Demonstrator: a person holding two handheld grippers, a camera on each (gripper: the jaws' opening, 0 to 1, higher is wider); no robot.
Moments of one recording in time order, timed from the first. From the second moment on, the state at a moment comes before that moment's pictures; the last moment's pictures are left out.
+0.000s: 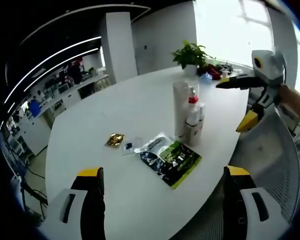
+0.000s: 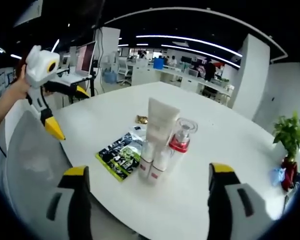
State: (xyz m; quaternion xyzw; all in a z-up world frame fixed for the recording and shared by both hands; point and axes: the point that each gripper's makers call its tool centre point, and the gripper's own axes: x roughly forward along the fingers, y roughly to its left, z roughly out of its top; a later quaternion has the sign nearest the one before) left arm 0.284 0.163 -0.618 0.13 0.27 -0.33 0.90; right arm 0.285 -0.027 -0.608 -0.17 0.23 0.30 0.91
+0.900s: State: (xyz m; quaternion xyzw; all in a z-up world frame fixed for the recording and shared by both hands) left arm 0.308 0.160 -0.633 0.11 0.27 -0.33 0.90; right arm 0.281 -0.016 -0.628 -0.13 0.24 0.32 0.91
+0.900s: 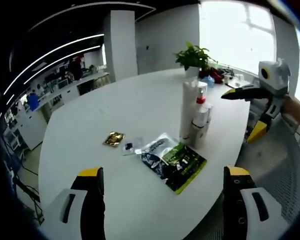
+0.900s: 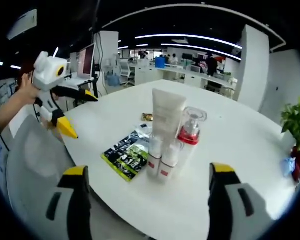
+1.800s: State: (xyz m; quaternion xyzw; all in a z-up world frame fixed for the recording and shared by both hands) left arm 0.369 0.160 -0.658 0.25 0.27 -0.39 0.84; right arm 0.264 -0.027 -0.633 -0.10 0.24 0.32 0.91
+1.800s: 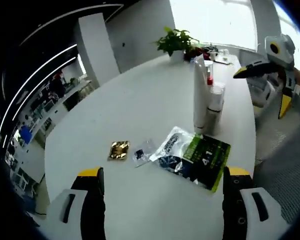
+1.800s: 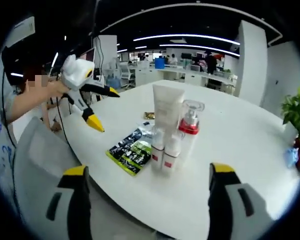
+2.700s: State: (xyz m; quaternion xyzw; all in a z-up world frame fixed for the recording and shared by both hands) left arm 0.423 0.147 -0.675 0.36 0.26 -0.49 0.75; right arm 0.254 -0.038 -0.632 -0.09 0.25 0.29 0.92
